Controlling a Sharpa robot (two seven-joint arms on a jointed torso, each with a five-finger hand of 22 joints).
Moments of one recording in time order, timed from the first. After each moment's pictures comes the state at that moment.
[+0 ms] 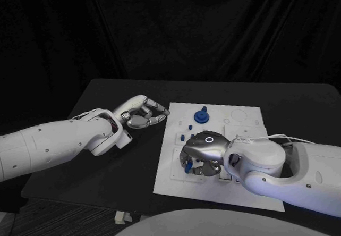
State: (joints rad) left arm 1.16 -0.95 -0.21 1.47 -0.81 -0.32 0.51; left_hand 1.55 -0.05 0.29 0.22 0.49 0.95 0.14 0.07 0.07 0.86 0.13 0.26 0.07 1.36 0.04 1.33 1.08 0.10 1.29 0.14 0.92 1.31; right arm 1.14 -0.68 -0.21 1.82 -1.81 -0.11 -0.18; right_hand 1.52 -0.16 0.32 0.17 0.27 1.05 0.10 0.30 0.26 1.13 0.04 0.34 0.23 1.39 -0.04 1.11 0.97 0.14 1.35 0.07 0.71 1.31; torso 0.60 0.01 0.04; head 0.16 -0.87
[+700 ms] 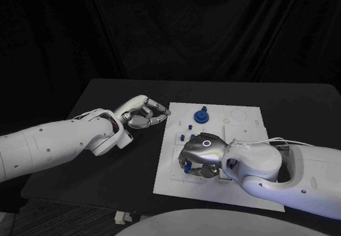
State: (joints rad) left arm 1.16 -0.94 -0.21 1.46 -0.81 -0.32 0.51; left_hand 1.55 -0.05 0.29 0.23 0.49 0.95 0.14 0.07 0.07 0.86 0.13 0.26 0.06 1.36 0.04 1.33 1.07 0.10 1.29 0.14 0.92 1.31; right arm 1.11 -0.67 -0.21 1.80 -1.91 -0.12 -0.16; right_hand 1.52 -0.16 0.33 0.17 0.28 1.05 0.10 0.29 0.26 1.13 0.04 0.33 0.23 1.38 -0.04 1.11 0.97 0.14 1.35 0.07 0.71 1.31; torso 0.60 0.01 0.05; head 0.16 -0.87
